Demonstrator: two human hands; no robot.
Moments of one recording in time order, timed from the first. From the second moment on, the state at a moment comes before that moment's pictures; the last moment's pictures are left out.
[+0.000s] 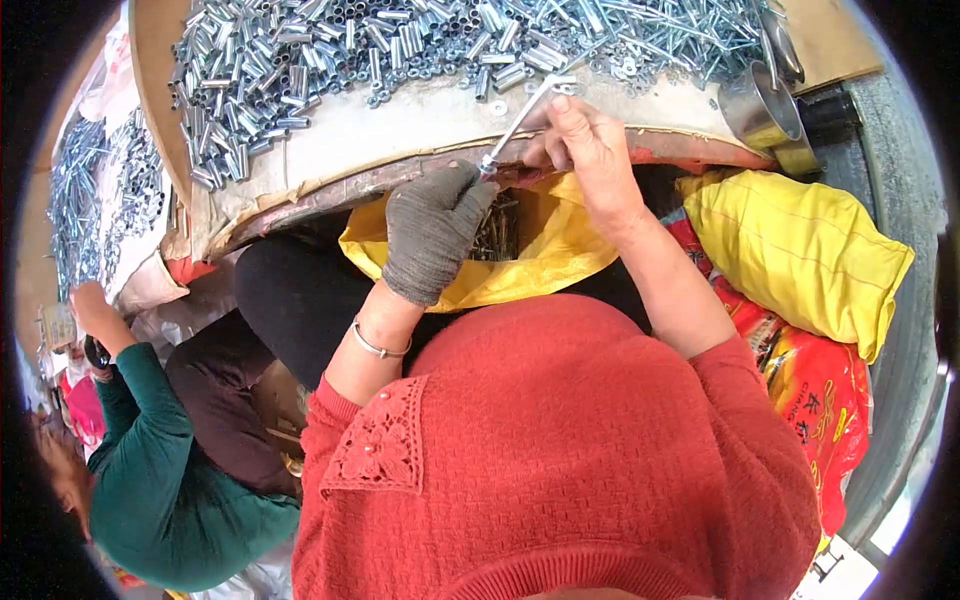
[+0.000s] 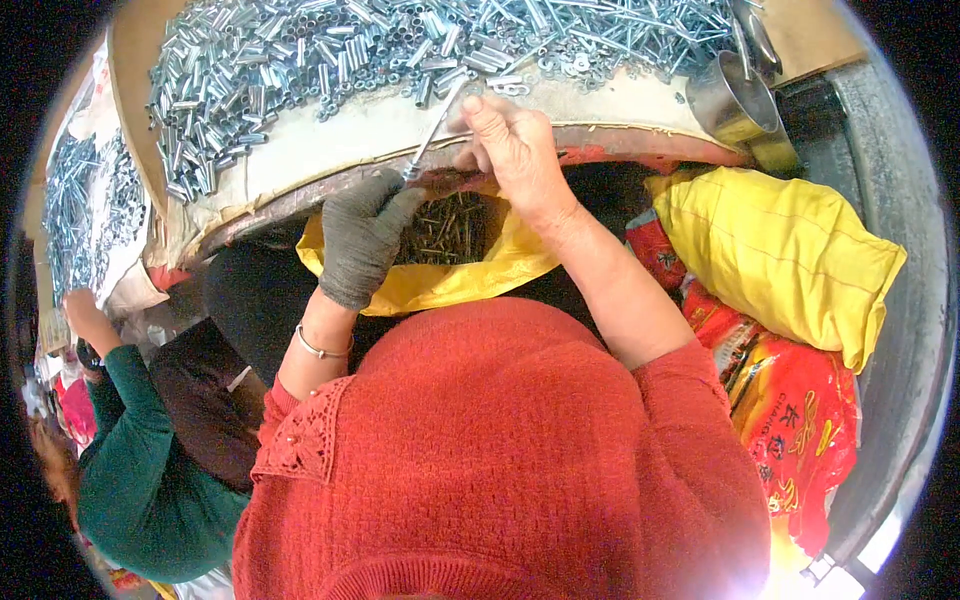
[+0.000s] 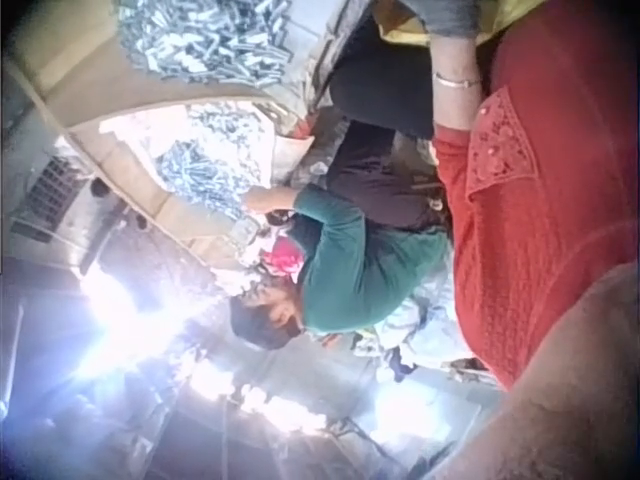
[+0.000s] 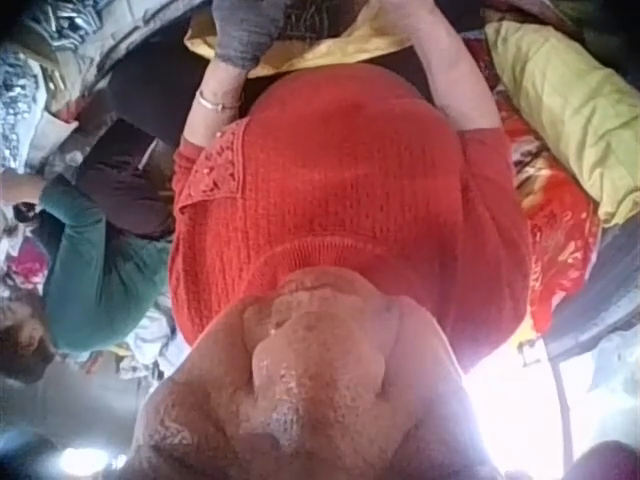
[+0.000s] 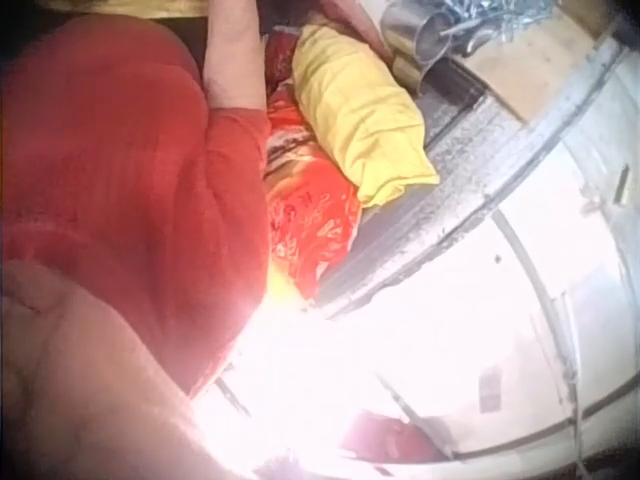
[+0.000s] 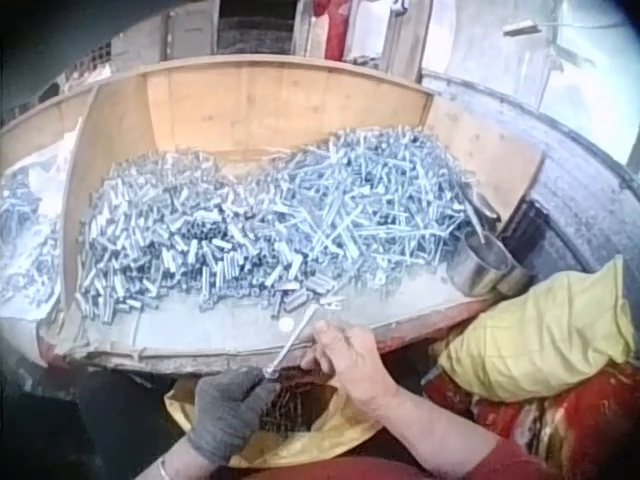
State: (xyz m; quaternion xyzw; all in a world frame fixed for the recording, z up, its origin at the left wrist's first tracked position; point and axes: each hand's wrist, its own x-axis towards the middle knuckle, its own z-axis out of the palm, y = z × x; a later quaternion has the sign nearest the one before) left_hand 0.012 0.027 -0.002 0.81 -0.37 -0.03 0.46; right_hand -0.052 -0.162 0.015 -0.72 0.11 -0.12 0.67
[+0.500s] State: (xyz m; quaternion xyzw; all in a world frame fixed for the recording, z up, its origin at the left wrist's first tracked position) left_hand -0.003 0.020 0.003 0.82 -0.47 0.18 0.25; right_hand -0.064 -0.147 0.019 -0.82 0.01 -0.10 0.56
